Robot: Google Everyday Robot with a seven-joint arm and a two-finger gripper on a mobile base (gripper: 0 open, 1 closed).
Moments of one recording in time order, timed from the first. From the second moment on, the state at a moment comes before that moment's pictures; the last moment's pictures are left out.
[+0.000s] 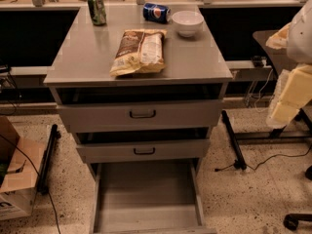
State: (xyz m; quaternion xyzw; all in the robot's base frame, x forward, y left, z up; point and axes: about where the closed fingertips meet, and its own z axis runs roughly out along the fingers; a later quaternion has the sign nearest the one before) arm 0.438 -0.217 0.976 -0.60 0.78 -0.03 0.16
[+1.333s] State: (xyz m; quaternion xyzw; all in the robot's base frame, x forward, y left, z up) arm 0.524 -0.140 0.956 -0.63 0.74 0.01 0.24
